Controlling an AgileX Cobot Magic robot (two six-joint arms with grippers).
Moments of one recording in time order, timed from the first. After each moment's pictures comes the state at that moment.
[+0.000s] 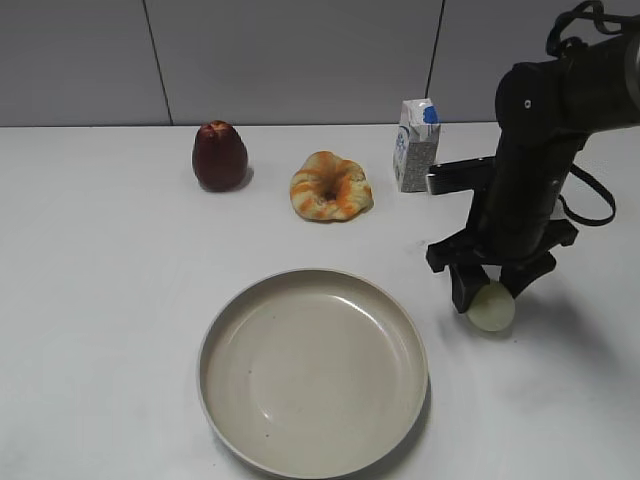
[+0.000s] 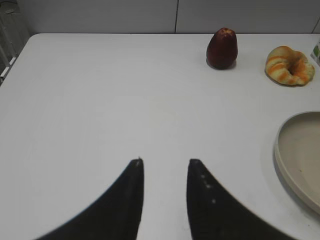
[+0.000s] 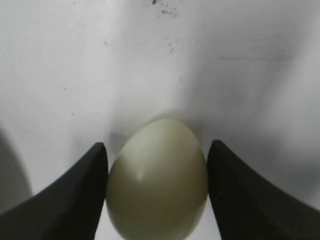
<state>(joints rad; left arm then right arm) -0.06 -0.01 -0.50 -0.17 1.03 0.13 0.36 2.02 -1.24 0.08 0.86 0.10</state>
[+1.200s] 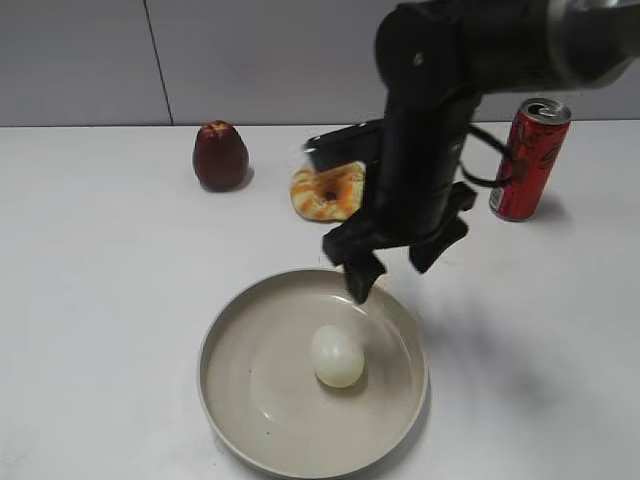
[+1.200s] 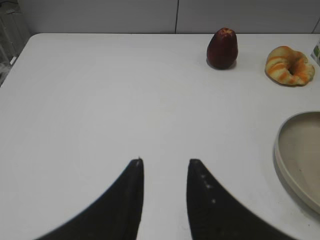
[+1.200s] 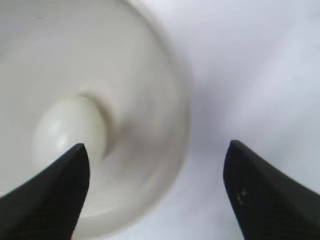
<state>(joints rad) -0.06 -0.01 -0.50 -0.17 1.03 0.13 0.63 1.96 -1.39 0.11 0.99 0.10</state>
